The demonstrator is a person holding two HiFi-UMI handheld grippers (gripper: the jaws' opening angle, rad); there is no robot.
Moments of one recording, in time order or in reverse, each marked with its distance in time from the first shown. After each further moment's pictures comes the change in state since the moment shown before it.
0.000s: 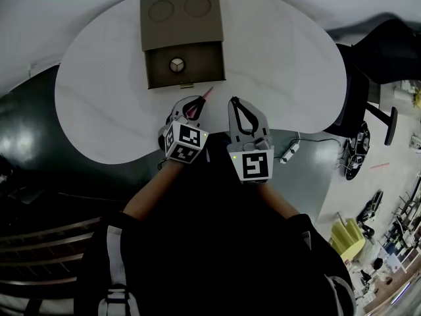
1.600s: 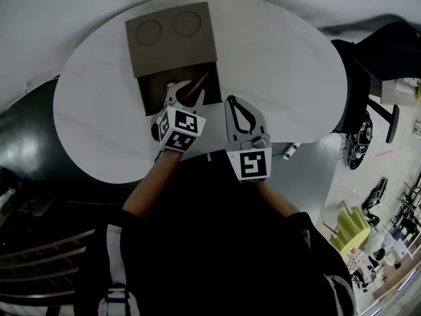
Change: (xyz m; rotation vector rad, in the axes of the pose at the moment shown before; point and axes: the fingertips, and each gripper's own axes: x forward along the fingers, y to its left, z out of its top) left arm 0.052 0.071 0.066 0.067 0.064 -0.020; right arm 0.059 -0.041 0.014 0.044 0.032 -0.024
